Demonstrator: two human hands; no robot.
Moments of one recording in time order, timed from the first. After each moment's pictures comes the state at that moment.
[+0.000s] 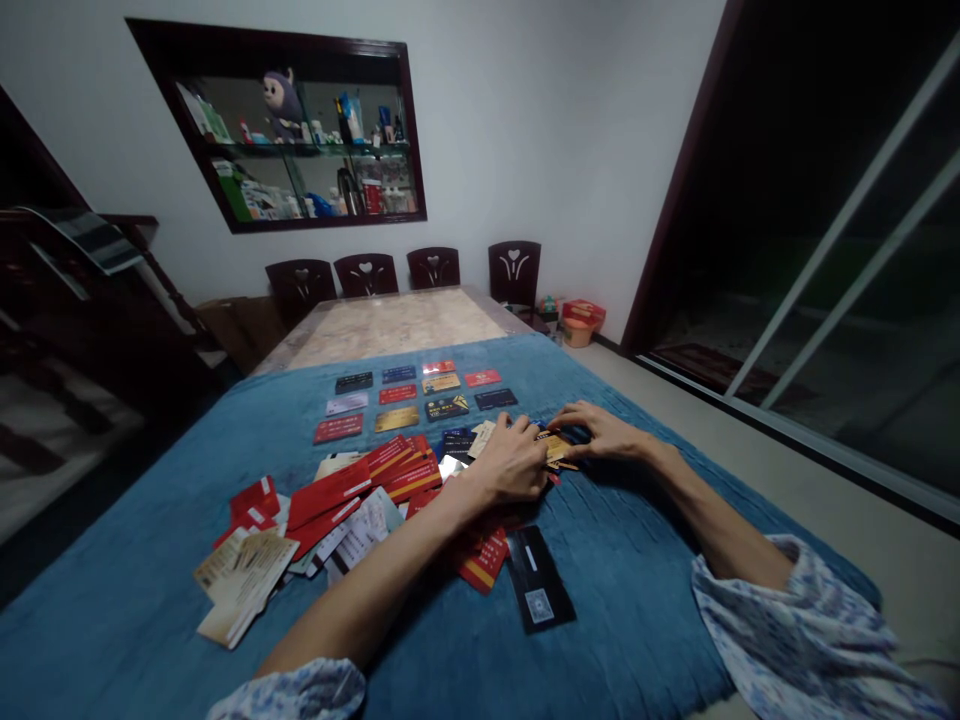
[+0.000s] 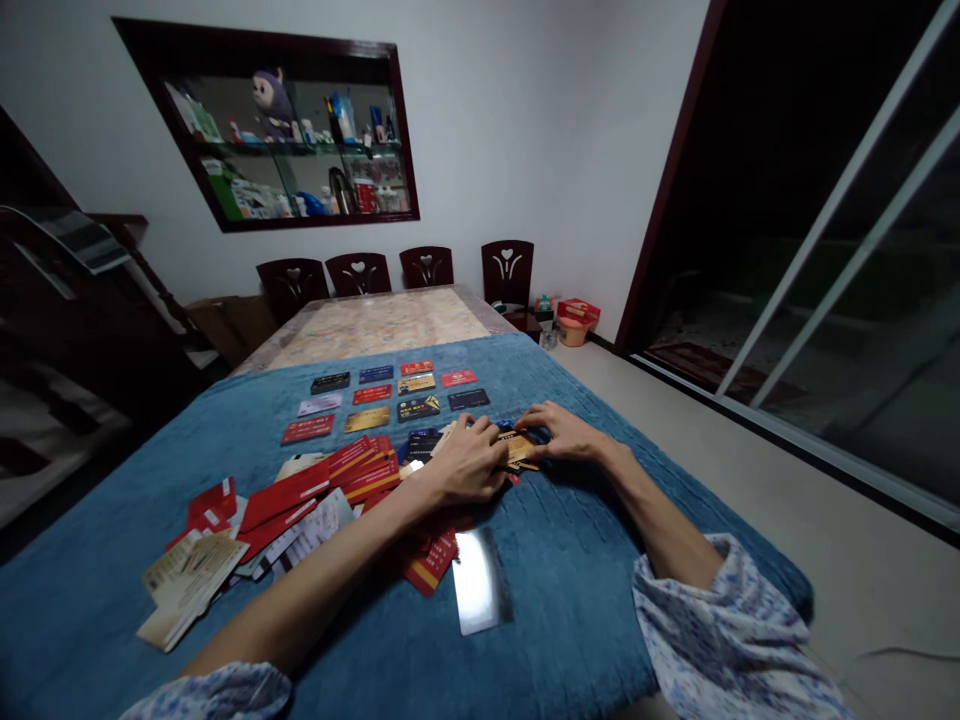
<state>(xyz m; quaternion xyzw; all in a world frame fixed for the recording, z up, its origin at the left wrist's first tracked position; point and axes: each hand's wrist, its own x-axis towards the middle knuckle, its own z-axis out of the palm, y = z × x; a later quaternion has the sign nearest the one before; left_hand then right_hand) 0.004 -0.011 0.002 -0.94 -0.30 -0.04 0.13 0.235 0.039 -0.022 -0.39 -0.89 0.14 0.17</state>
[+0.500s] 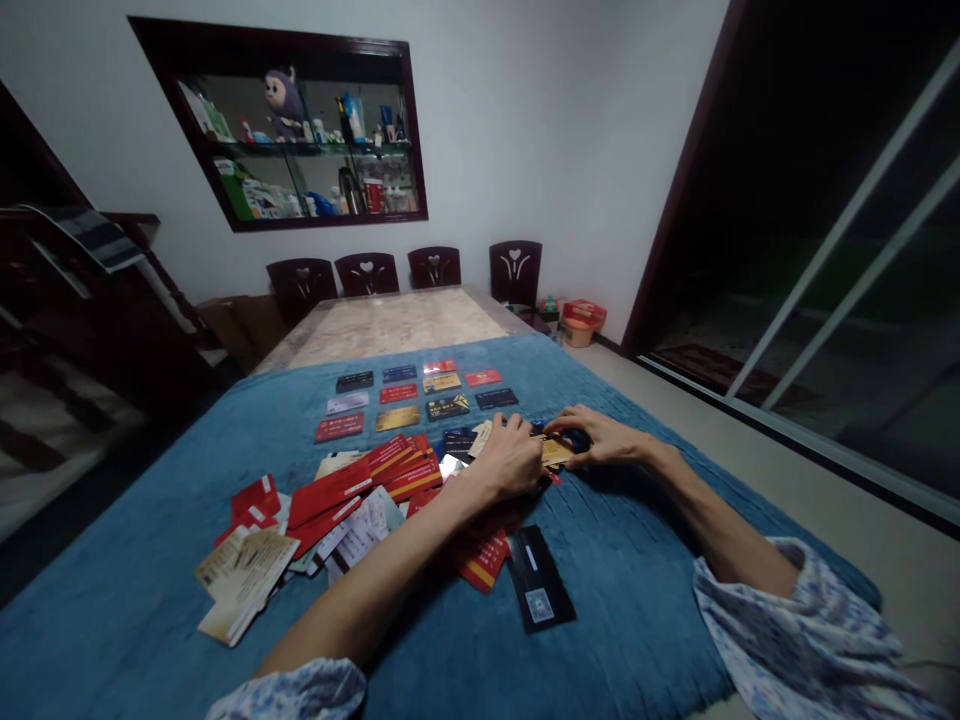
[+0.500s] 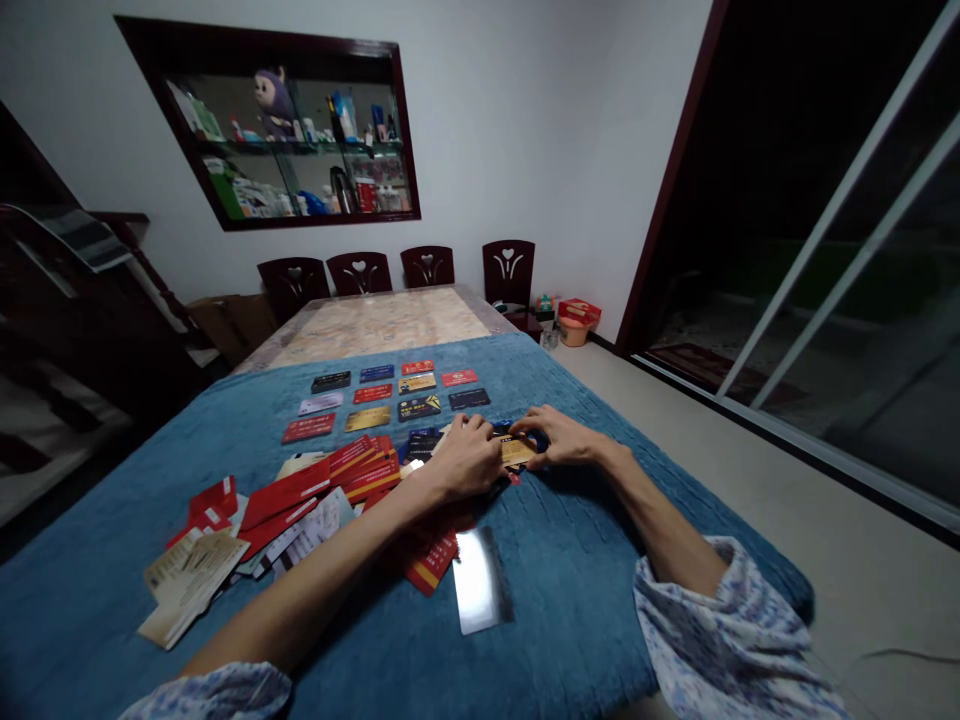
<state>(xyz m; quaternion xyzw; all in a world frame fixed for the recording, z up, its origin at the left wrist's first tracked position) 0.005 -0.009 0.002 -0.93 -0.36 -0.03 0.12 0.229 0.030 -0.015 -0.40 -0.89 0.17 0.14</state>
